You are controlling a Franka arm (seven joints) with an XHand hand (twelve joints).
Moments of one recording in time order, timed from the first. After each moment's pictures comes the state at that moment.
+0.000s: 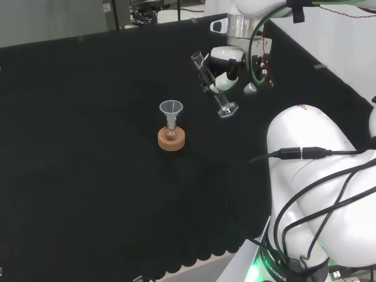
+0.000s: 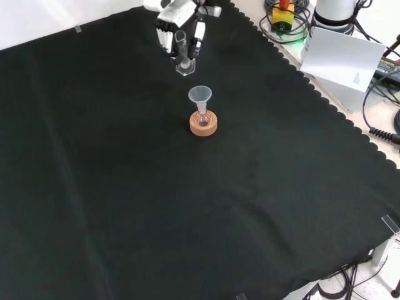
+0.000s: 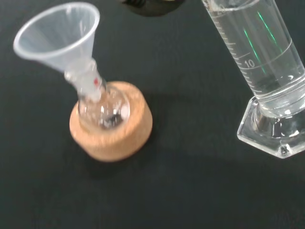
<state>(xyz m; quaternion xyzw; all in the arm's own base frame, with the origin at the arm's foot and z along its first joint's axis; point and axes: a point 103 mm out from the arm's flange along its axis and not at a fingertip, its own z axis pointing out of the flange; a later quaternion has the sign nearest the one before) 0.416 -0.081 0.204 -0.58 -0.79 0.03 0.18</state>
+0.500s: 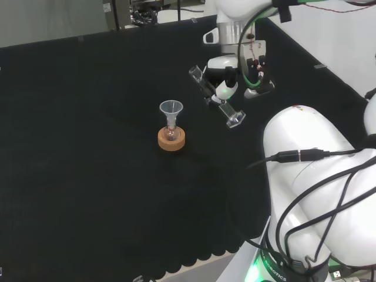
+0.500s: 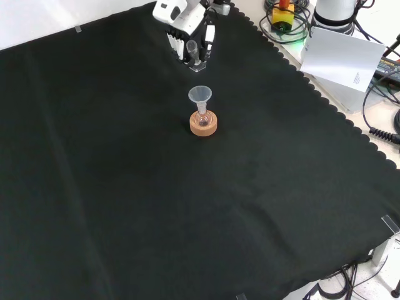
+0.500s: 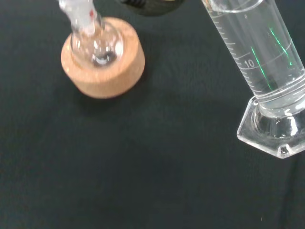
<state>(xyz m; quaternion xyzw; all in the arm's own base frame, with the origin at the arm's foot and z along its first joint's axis) 0.397 -0.072 0.197 -0.57 -0.79 0.13 0.19</state>
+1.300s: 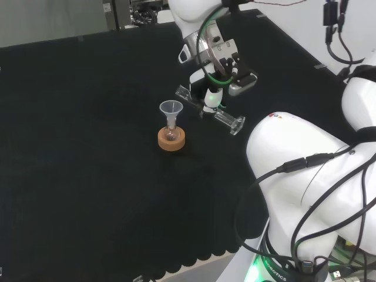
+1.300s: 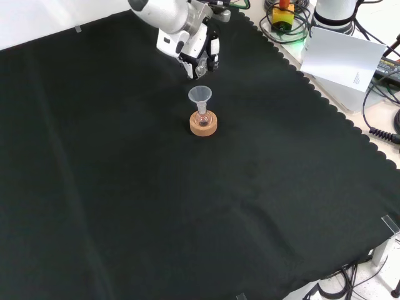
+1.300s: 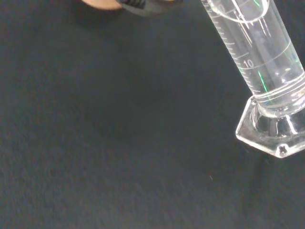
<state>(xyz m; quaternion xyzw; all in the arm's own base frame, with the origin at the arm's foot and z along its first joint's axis) 0.404 -0.044 0.192 -0.53 -0.76 0.31 0.22</state>
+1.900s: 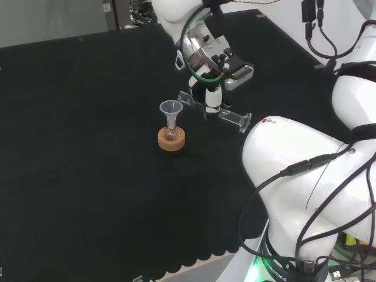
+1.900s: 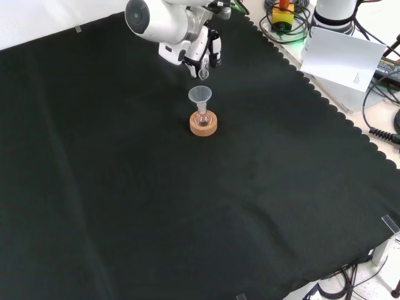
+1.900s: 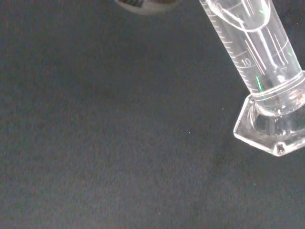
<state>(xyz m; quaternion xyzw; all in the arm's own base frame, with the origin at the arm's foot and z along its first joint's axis) 0.402 -0.039 0.202 -0.52 -0.73 0.39 0.23</state>
